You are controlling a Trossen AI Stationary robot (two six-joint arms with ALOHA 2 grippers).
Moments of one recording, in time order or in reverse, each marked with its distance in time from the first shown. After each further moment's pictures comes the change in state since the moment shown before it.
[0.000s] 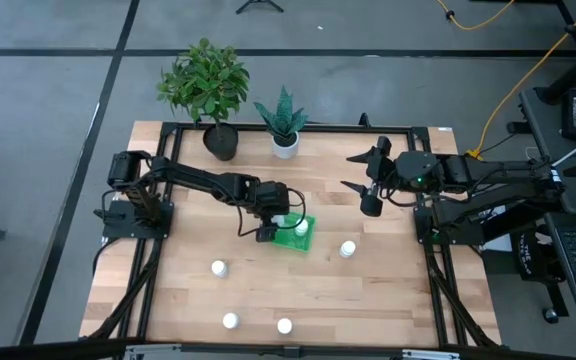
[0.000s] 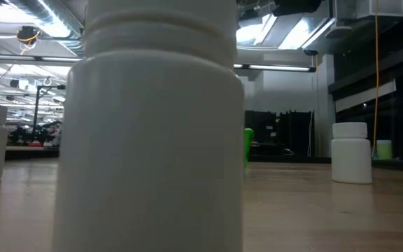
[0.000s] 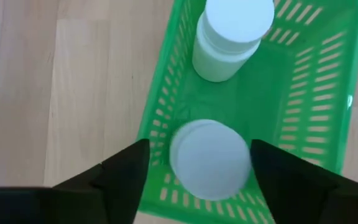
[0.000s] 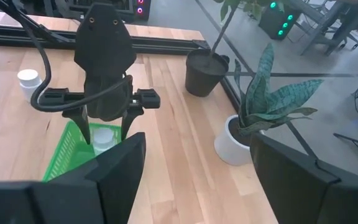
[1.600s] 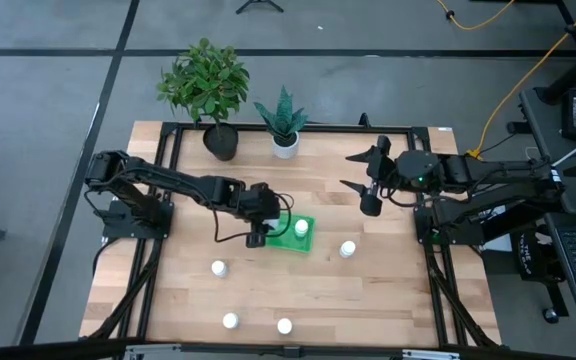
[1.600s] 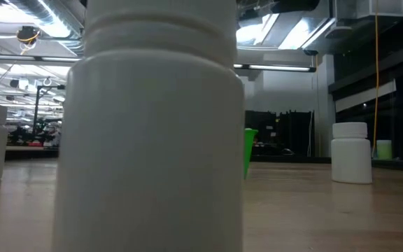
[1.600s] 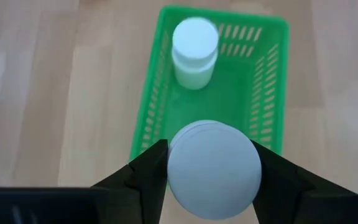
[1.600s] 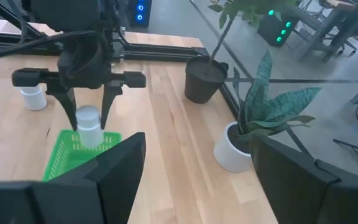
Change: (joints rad) left arm -0.089 -0.171 -0.051 -0.020 -0.061 -0.053; right arm 0.000 0.000 0.000 0.030 0.000 -0.014
